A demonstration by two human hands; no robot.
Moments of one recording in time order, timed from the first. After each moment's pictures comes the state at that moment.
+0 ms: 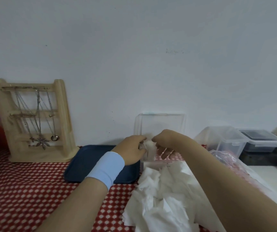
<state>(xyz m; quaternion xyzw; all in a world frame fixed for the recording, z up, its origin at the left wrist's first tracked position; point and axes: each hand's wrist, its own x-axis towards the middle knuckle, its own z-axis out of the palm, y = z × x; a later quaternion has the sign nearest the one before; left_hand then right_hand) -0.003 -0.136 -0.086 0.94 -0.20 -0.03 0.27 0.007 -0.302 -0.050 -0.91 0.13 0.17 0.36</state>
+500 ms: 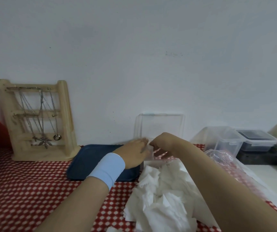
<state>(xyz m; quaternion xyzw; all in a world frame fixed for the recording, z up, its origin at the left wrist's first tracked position) -0.019 -0.138 -0.084 0.95 -0.24 -0.08 0.19 0.000 -0.300 -0.065 -0.87 0.11 0.17 0.44</state>
